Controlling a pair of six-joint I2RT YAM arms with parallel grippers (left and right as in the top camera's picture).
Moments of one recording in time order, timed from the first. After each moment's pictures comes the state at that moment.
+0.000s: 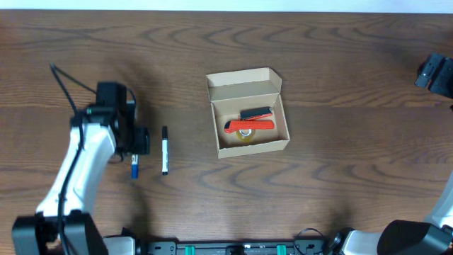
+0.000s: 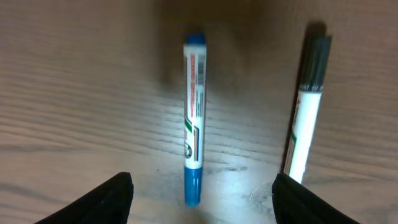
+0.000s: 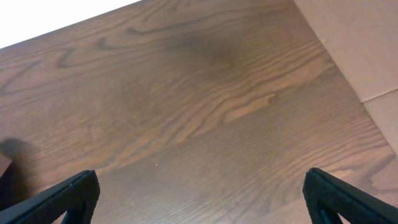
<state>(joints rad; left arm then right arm) 0.03 1.46 0.95 -0.90 -0.03 -0.04 -0.52 1.53 1.68 -1.00 -0.08 -0.06</state>
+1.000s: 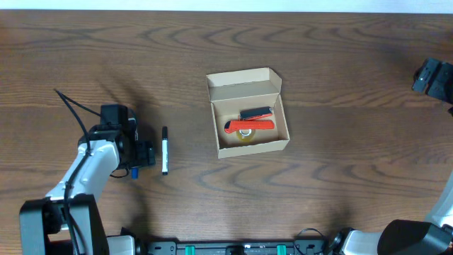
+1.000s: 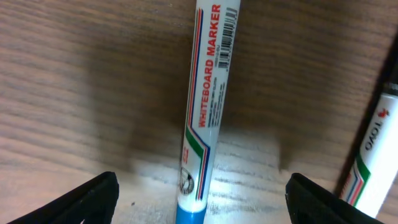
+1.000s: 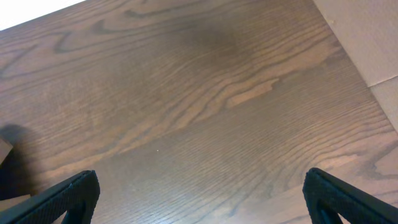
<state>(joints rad) 0.07 1.51 0.73 -0.63 0.00 -0.10 -0.52 1.53 1.68 -1.05 -0.08 -0.06</state>
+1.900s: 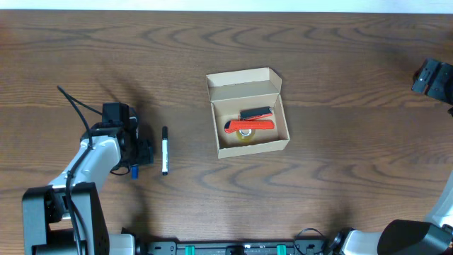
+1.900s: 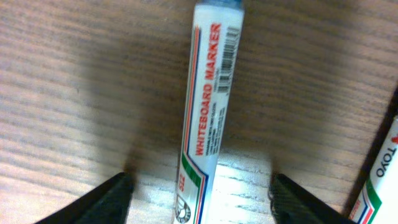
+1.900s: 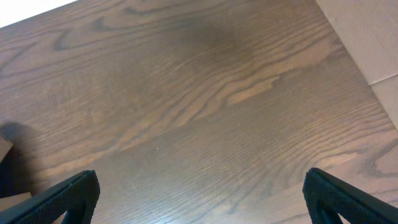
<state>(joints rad) 0.07 1.57 0.74 -0.60 0.00 -0.10 -0.52 1.53 1.68 -1.06 -0.08 -0.07</state>
